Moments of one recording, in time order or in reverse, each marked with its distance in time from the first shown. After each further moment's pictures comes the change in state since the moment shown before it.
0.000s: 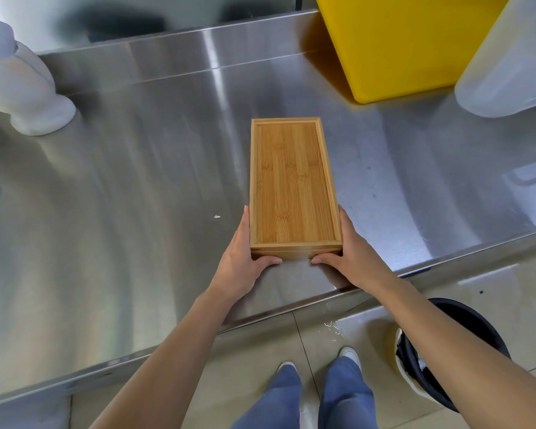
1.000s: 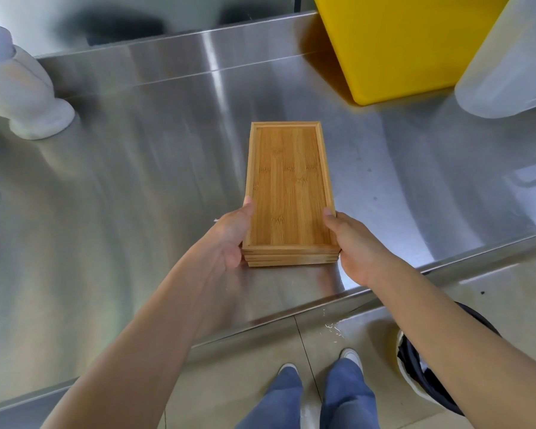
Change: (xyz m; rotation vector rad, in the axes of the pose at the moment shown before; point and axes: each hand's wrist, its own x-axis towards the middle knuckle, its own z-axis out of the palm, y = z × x) left_hand 0.048 0.036 -0.032 -0.626 -0.130 -0.752; right_hand 0.011 -0.047 -0.012 0.801 -0.011 0.448
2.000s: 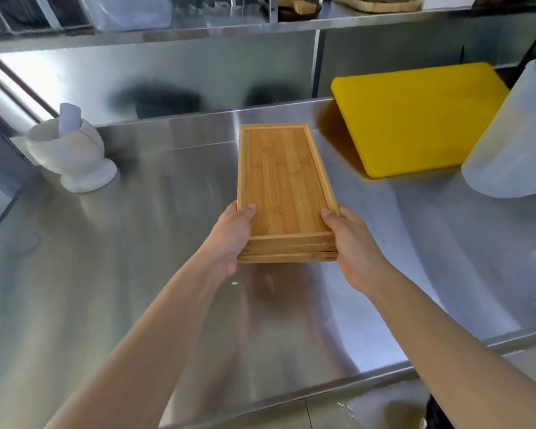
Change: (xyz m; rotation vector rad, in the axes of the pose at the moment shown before) left_hand -0.039 0.086 -0.020 -0.037 0.129 0.460; right_hand 0.011 -0.098 0.038 -0.028 0.049 -0.404
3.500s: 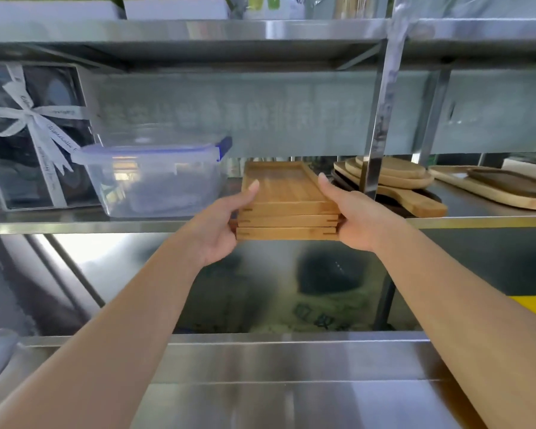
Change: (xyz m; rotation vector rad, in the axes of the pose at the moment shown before) left_hand 0.409 0.317 -0.114 -0.233 -0.169 0.470; right_hand 0.494 -0.271 0.148 0.092 -0.354 -0.105
